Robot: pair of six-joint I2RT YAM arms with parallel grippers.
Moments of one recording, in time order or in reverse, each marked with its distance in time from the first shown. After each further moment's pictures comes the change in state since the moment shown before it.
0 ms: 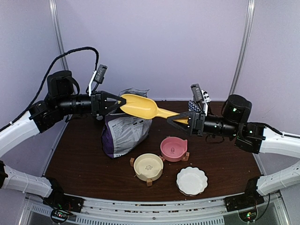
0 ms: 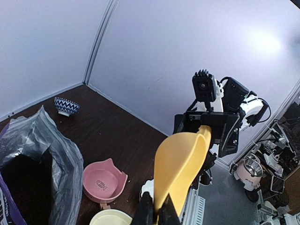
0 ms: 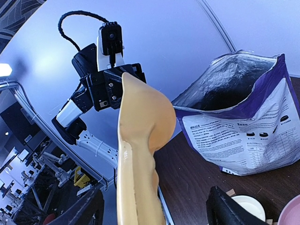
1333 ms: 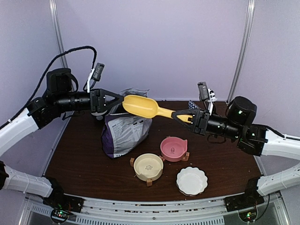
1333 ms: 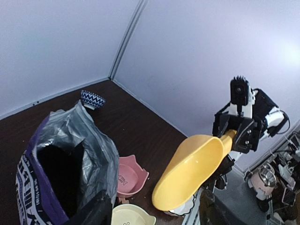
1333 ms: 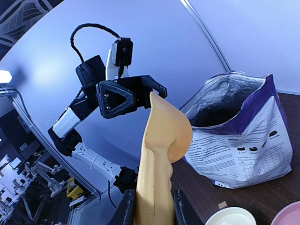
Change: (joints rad) left arm 0.047 0.008 0.035 -0.078 -0.050 0.000; right arm 0.004 -0.039 -0.039 0.078 0.072 -0.011
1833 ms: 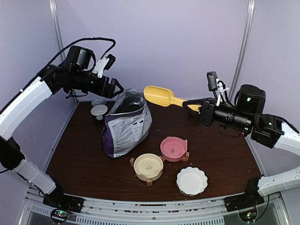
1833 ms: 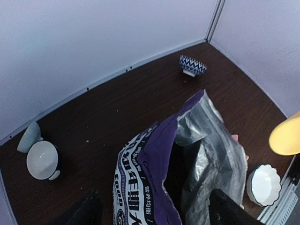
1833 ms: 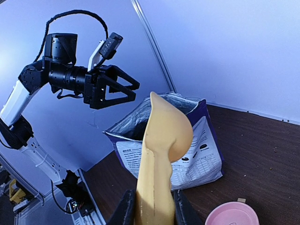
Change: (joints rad) left arm 0.031 0.342 0.554 -0.585 -0.471 0.303; right arm 0.011 -0.068 0.183 -0.412 0.293 -0.244
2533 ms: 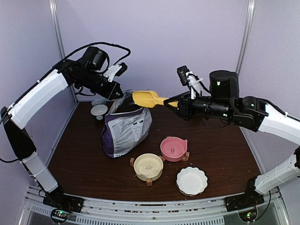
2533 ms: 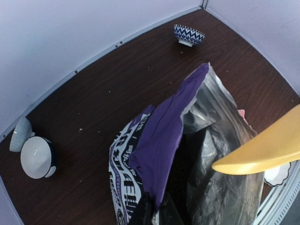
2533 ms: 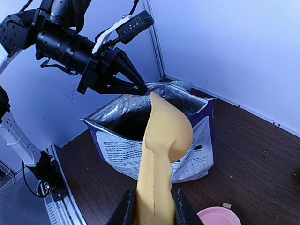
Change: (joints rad) left arm 0.000 0.199 0.178 -0.198 0.031 0.102; right arm 0.048 0.284 0.303 -0.206 0.080 -0.158
